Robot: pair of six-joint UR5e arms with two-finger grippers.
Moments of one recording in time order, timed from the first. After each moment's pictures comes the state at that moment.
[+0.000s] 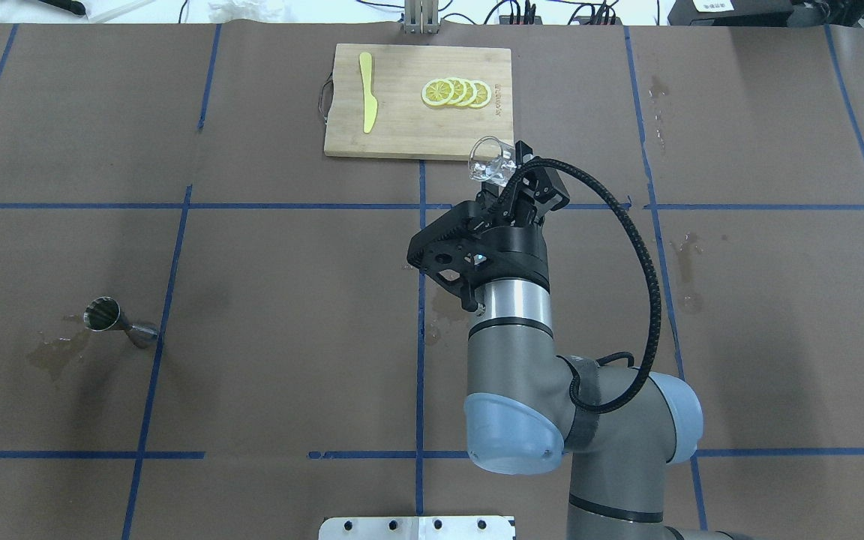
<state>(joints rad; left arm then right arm) -1.59 -1.57 -1.57 -1.71 -2.39 0.09 0.23 -1.11 1.92 -1.33 0.41 0.48</state>
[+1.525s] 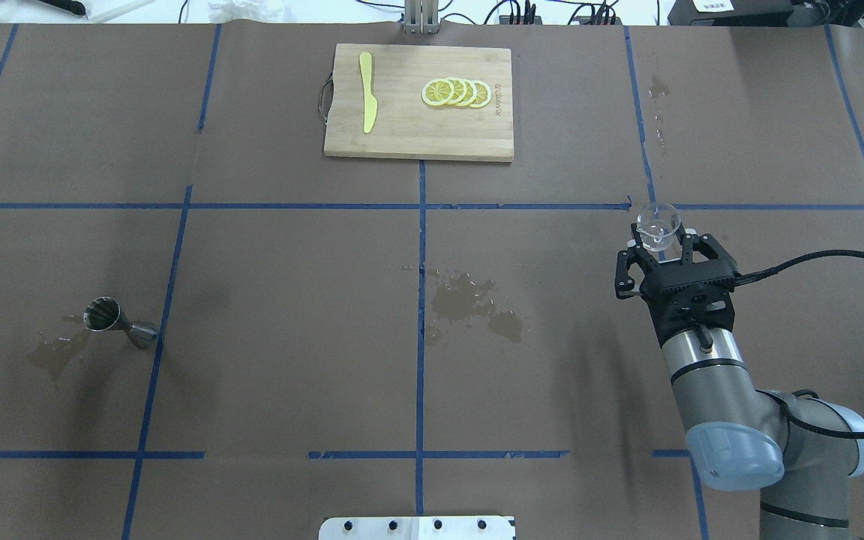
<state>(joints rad) -1.59 -1.56 -1.58 -1.71 -2.38 0.09 0.23 -1.60 1.86 -0.90 0.50 1.13</state>
